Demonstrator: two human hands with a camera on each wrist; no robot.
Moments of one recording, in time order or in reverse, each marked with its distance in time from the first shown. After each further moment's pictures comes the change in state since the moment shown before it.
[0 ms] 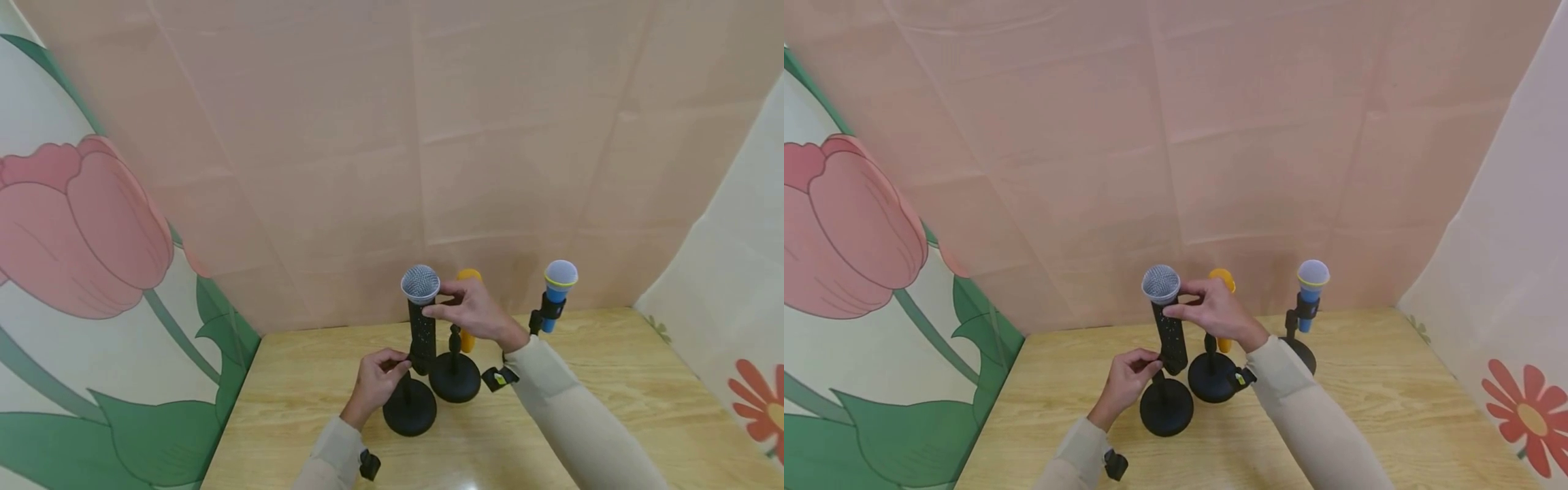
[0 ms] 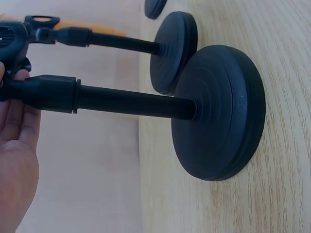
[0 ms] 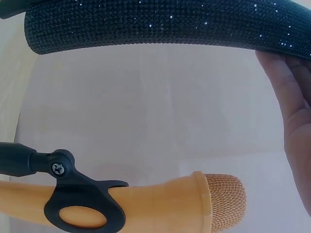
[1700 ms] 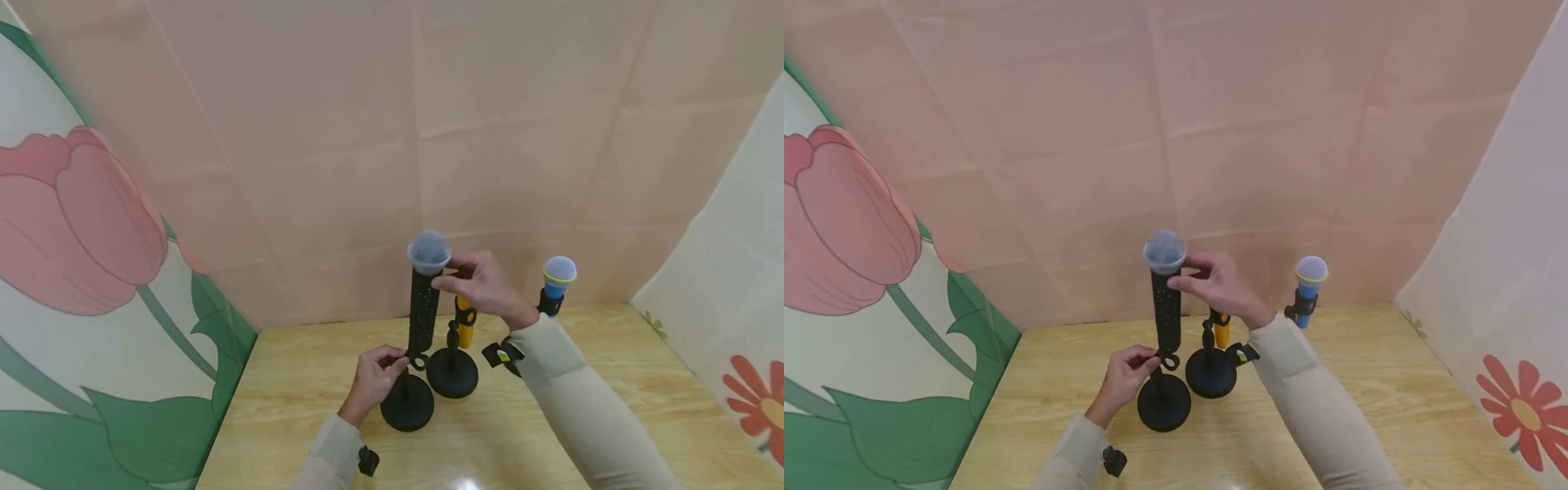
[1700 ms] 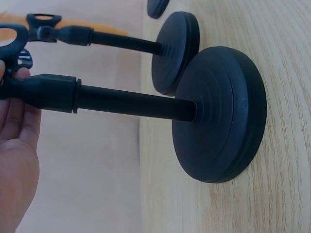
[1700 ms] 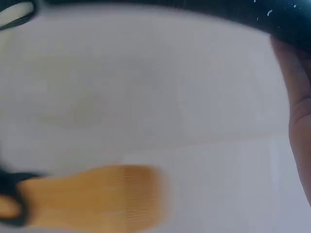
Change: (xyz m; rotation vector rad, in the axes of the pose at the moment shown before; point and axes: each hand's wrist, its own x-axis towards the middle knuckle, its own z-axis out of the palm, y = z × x) left_hand 0.002 -0.004 0.001 -0.016 0.007 0.053; right_hand 0.017 -0.037 -0.029 -0.007 0.055 -0.140
